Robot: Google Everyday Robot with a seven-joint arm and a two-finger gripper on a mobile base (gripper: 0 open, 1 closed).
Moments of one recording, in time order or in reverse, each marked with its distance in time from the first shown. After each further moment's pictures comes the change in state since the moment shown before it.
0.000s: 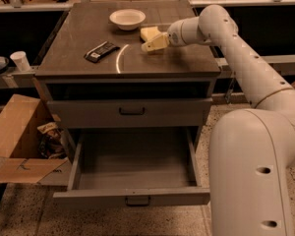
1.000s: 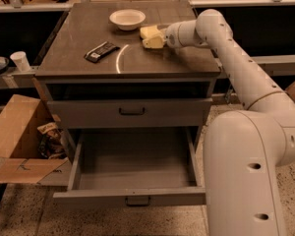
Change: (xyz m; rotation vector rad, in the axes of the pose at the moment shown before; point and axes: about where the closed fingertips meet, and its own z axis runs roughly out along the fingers) arm 0.001 0.001 0.017 -0.022 -0.036 0.024
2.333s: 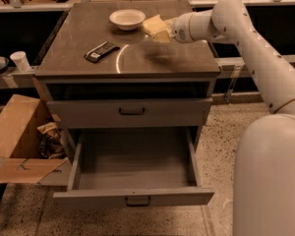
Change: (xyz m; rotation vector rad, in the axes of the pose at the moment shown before) arm -0.031 0.038 -0.063 -0.082 -0.039 -0.123
